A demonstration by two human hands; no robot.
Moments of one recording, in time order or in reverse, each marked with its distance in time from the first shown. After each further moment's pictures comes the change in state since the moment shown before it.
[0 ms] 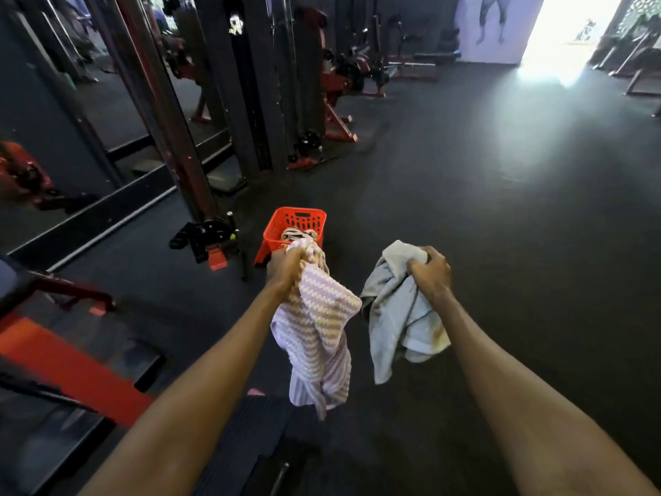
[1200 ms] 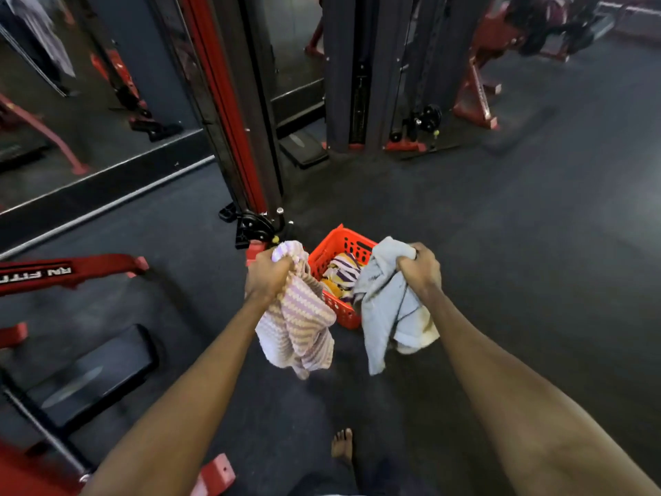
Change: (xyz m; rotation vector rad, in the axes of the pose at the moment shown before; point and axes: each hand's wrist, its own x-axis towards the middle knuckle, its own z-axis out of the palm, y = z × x) left_hand 0.552 0.142 0.059 0.163 0.371 -0.164; right_hand 0.616 -0.140 0.406 -0.135 -0.494 -0.083
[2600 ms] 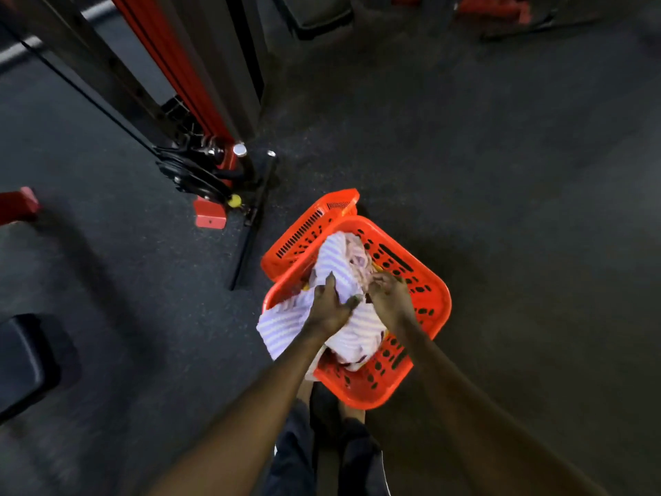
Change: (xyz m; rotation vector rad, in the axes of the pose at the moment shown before) left_hand 0.488 -0.185 0.424 0.194 -0.470 -0.267; right_hand 0.463 0.224 0.379 -0.279 -0.439 0.171
